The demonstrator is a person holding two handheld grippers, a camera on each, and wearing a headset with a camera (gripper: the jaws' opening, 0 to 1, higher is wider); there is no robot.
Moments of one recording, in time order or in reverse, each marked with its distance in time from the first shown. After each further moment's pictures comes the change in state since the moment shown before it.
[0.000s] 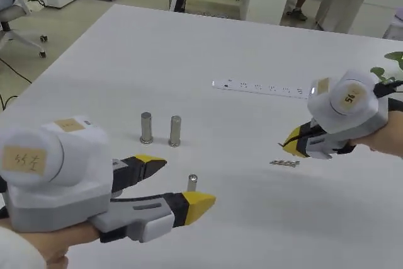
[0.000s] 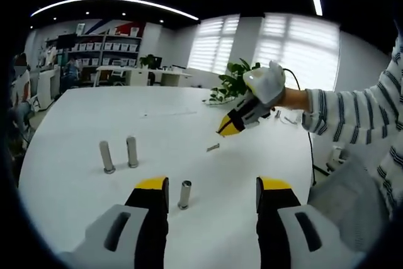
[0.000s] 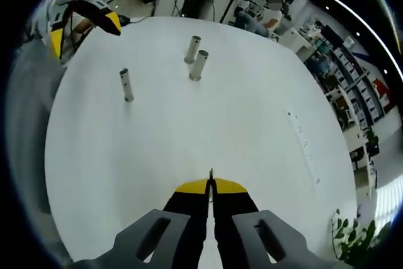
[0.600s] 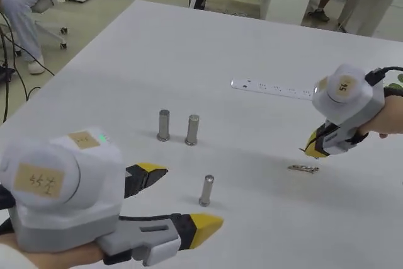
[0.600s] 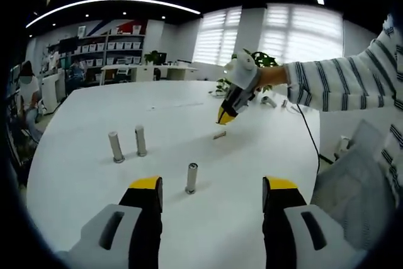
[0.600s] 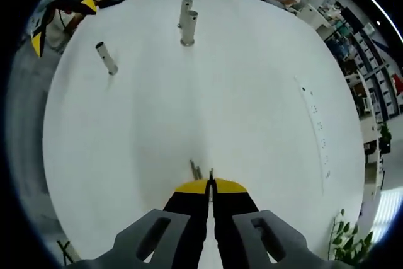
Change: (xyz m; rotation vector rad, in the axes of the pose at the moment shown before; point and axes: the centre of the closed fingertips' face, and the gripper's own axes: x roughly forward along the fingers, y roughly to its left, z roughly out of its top) left arm -0.014 0.004 -0.021 0.038 0.045 0.060; right arm 0.027 -0.026 -0.033 -0.036 0.222 0.134
